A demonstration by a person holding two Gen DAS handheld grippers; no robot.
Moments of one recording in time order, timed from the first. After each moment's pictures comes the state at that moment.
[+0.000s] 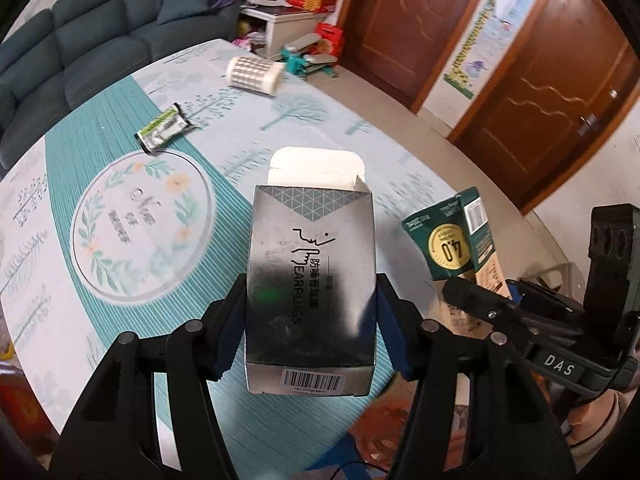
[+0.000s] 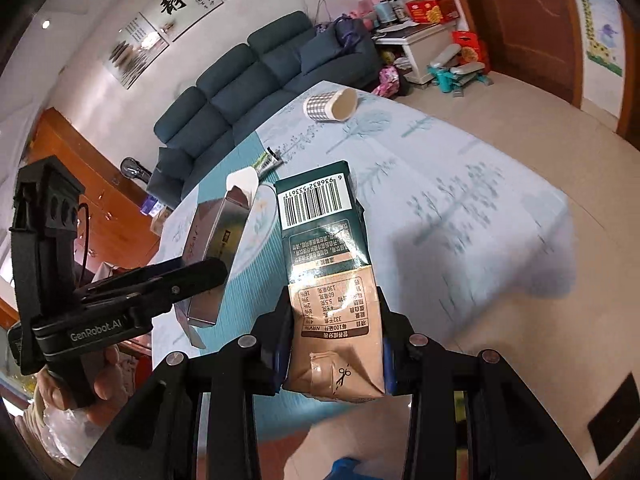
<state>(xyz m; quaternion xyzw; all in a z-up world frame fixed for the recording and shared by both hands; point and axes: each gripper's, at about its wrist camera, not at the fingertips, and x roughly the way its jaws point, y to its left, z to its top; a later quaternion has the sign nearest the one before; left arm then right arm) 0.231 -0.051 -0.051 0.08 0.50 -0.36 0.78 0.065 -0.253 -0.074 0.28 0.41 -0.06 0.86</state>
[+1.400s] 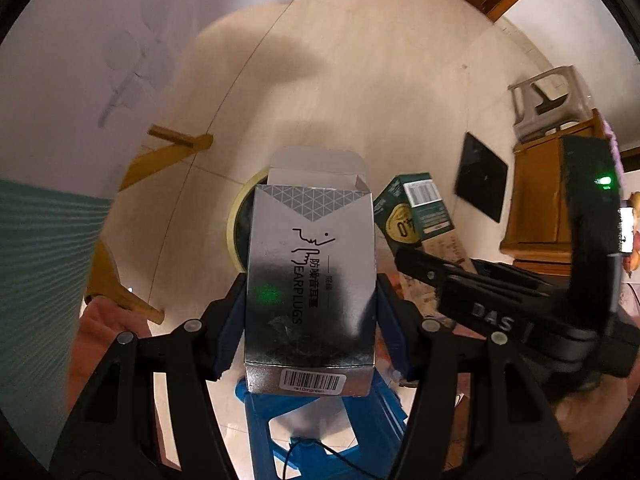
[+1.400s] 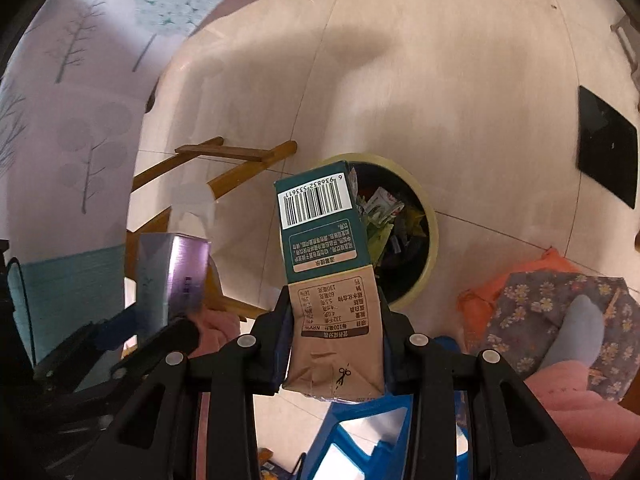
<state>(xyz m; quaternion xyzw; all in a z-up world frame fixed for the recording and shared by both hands) 0.001 -0.209 -0.340 0.30 0.62 -0.42 0.59 -0.181 -0.326 -0.397 0.52 0.51 -0.27 0.63</state>
